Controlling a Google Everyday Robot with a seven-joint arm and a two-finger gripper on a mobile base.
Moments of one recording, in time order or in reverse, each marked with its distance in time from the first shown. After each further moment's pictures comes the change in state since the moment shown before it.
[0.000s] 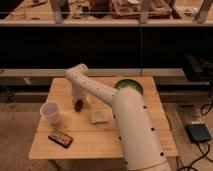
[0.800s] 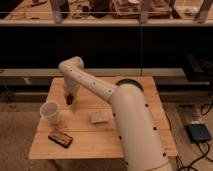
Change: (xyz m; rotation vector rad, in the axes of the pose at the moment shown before) arm -0.003 -0.070 -0.074 0.155 0.093 -0.118
